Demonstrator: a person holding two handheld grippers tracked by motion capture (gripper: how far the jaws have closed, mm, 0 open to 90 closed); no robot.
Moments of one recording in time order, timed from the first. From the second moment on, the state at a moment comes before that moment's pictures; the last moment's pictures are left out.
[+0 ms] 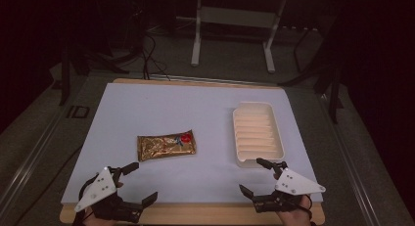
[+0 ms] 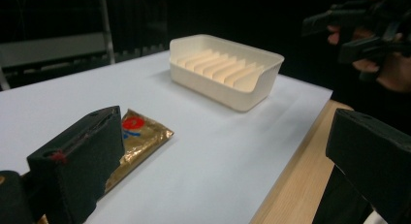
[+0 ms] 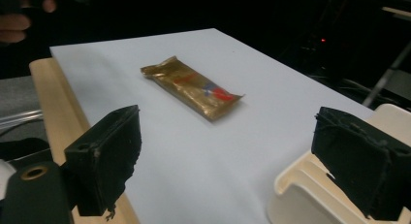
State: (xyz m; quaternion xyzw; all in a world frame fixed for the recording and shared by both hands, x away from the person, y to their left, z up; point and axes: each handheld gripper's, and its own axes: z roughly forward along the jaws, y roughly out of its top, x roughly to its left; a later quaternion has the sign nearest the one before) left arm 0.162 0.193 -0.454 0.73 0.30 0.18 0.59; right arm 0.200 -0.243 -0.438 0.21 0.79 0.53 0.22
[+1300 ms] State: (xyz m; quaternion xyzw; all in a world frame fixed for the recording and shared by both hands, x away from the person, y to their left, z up) left arm 0.267 0.205 -0.468 0.70 0.43 0.22 0.52; right arm 0.194 -0.236 -0.437 0.20 0.79 0.54 0.23
